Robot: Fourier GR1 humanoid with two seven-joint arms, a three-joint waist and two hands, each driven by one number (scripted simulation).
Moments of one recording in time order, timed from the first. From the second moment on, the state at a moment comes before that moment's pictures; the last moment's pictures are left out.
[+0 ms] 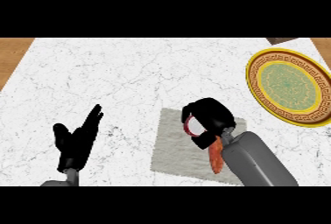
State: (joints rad) left arm 0.00 0.14 -0.10 -1.44 0.14 0.08 0.17; right arm -0.46 -0.17 0.45 -1.34 0.79 0.37 0.22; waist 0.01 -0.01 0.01
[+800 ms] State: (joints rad) left arm 0.03 0.14 -0.07 -1.47 0.14 0.08 0.21; right arm -0.19 -0.06 0.49 -1.66 1.03 0.00 0.38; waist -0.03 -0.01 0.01
